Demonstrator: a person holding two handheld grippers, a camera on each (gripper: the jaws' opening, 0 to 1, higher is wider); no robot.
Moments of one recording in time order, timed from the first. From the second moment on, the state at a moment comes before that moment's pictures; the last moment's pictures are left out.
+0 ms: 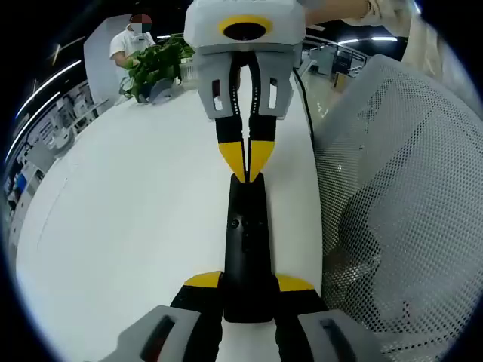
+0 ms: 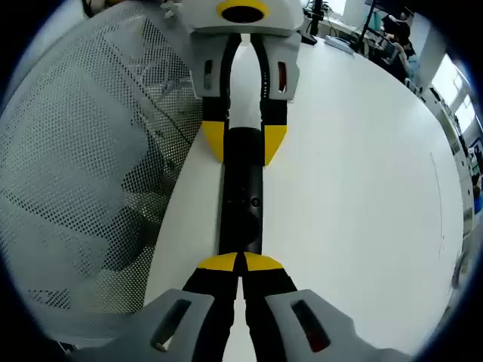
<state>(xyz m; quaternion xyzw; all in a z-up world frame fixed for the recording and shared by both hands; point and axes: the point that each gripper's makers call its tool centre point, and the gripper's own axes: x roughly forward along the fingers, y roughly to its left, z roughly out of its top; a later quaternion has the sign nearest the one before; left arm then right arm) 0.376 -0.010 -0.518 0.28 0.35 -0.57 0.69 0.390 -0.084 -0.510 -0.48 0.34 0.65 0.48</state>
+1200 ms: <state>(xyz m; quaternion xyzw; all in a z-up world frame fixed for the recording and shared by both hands) 0.376 -0.010 -0.518 0.28 0.35 -0.57 0.69 0.392 -0.070 -0.511 -0.48 0.36 0.63 0.50</state>
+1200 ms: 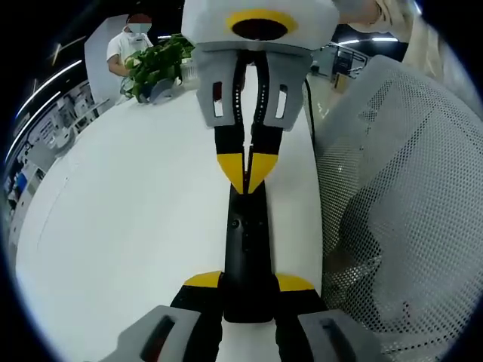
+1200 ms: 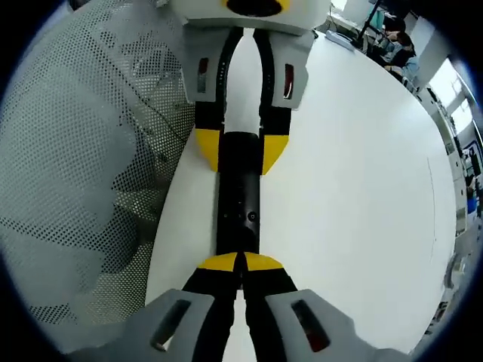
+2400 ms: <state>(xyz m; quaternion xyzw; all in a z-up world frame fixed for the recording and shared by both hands) 0.377 -0.010 -0.518 0.25 0.35 -0.57 0.70 0.388 -0.059 -0.512 -0.45 0.37 0.61 0.53</state>
